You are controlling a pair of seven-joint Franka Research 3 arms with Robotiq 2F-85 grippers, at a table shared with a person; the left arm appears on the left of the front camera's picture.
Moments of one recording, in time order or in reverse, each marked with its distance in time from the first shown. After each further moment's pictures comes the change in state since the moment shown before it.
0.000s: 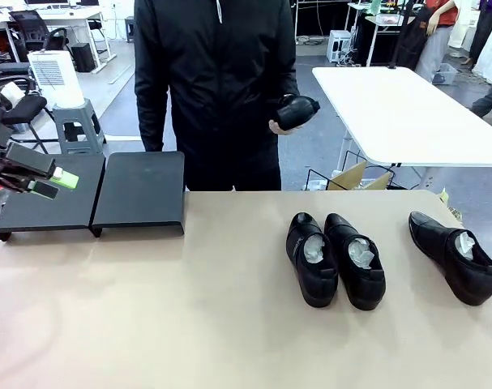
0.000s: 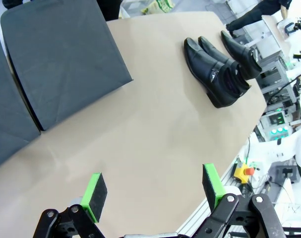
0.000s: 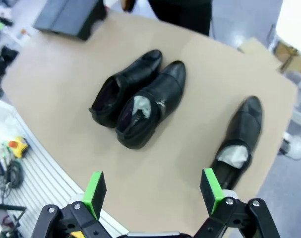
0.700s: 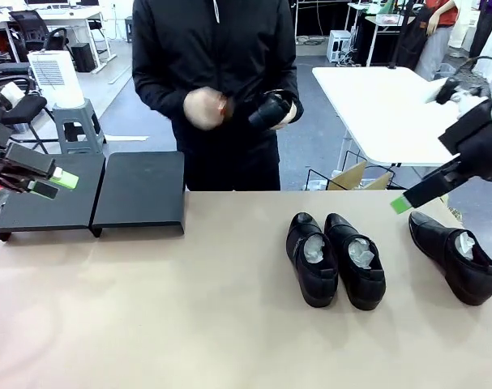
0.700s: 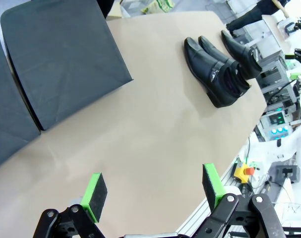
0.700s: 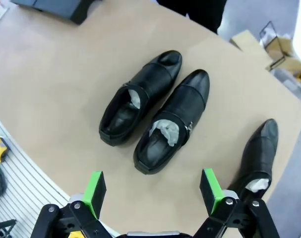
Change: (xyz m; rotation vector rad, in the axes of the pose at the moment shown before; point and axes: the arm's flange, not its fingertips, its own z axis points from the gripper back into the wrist) left arm 0.000 0.000 0.000 0.001 0.001 0.001; right arm 0.068 0.101 -0.090 -0.150 0.134 0.069
